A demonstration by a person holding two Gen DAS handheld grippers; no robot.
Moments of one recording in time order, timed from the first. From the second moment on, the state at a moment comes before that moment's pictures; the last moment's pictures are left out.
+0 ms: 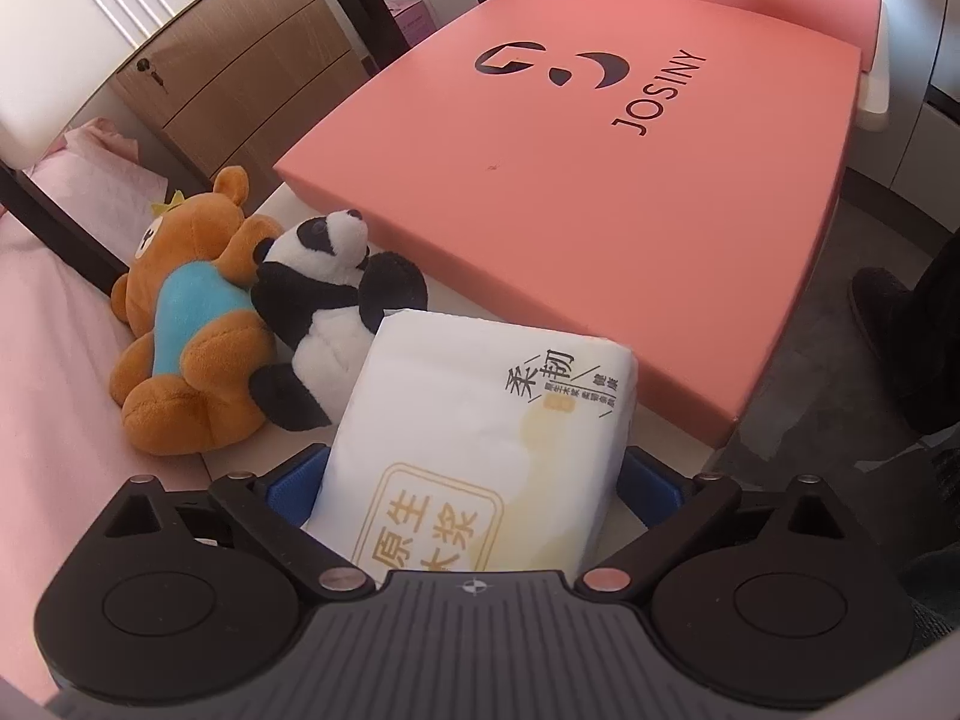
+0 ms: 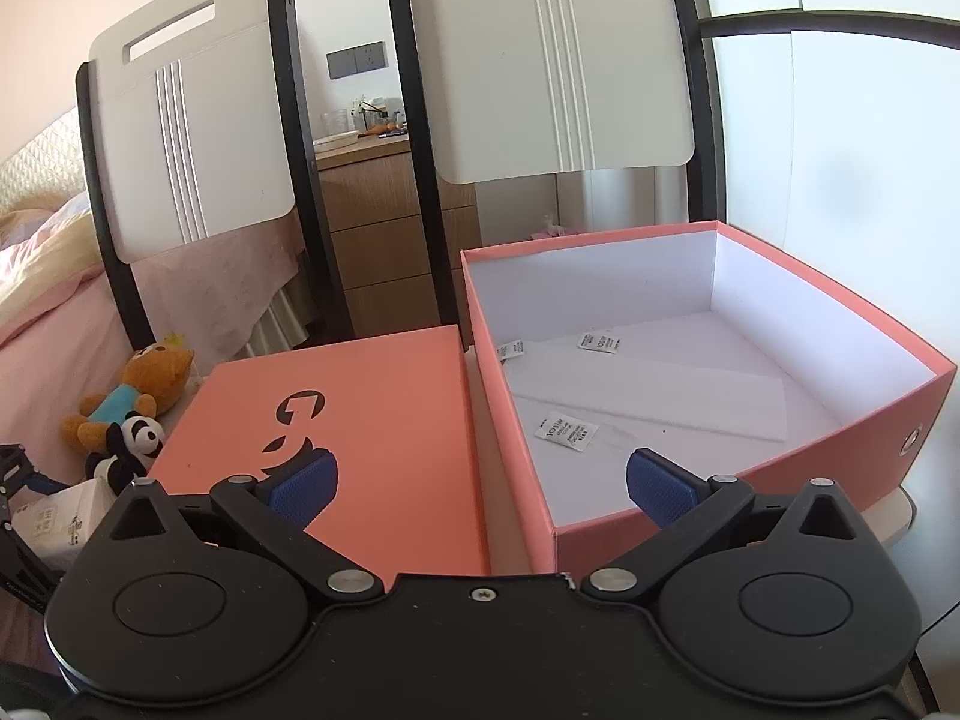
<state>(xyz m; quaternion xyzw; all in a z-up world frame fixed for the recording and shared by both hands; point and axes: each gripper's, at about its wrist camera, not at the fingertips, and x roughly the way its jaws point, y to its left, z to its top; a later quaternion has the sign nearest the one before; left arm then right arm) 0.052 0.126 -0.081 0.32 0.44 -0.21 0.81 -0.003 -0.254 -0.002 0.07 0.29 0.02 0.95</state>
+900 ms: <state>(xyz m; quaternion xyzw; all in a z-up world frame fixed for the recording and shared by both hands) 0.055 0.116 -0.044 0.28 0.43 -0.14 0.85 -0.001 -0.259 -0.004 0.06 0.30 0.02 0.95</state>
